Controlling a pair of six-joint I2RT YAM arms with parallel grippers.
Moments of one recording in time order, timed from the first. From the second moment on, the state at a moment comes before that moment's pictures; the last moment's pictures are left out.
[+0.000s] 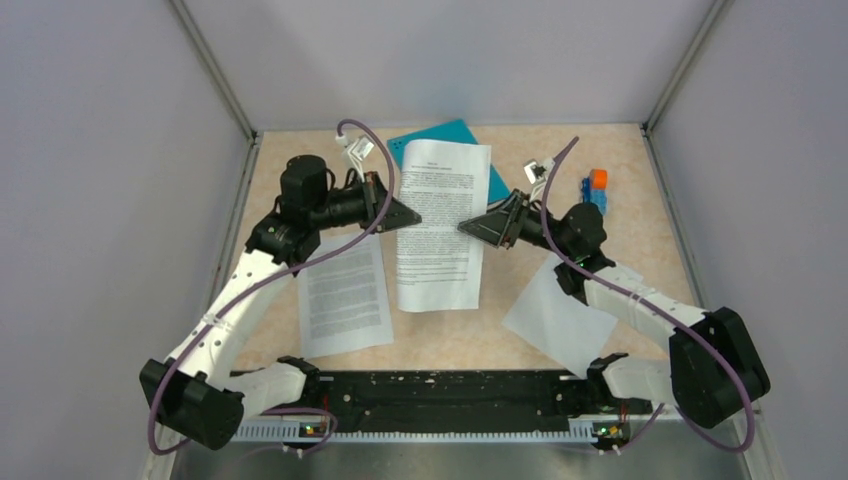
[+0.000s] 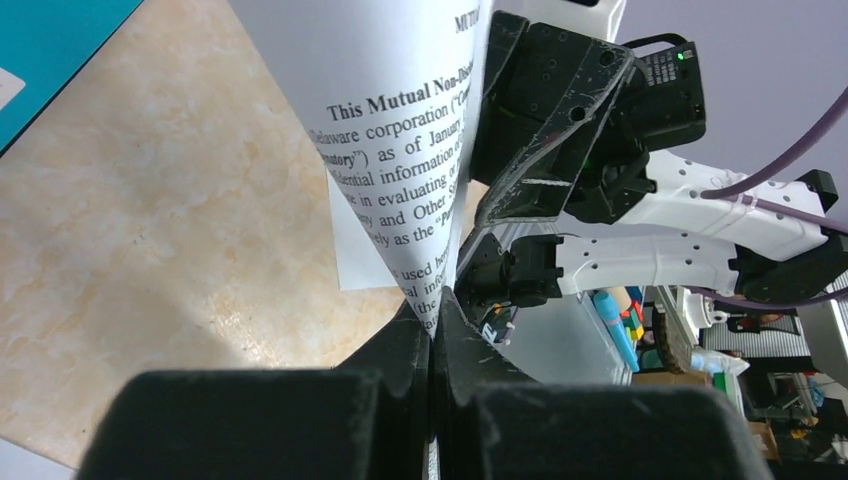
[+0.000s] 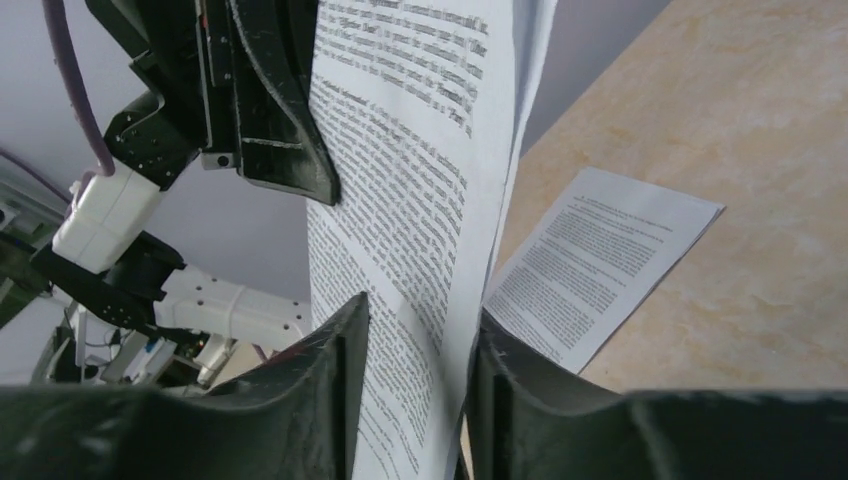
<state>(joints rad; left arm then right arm) -0.38 1.13 1.13 -0.30 0.76 -0.63 0.46 1.22 0.61 0.84 -0.73 0.94</state>
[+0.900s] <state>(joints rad) -0.33 1.04 1.30 -0.84 -0.54 -0.50 0.81 1.94 1.45 0.32 -0.45 0.90</state>
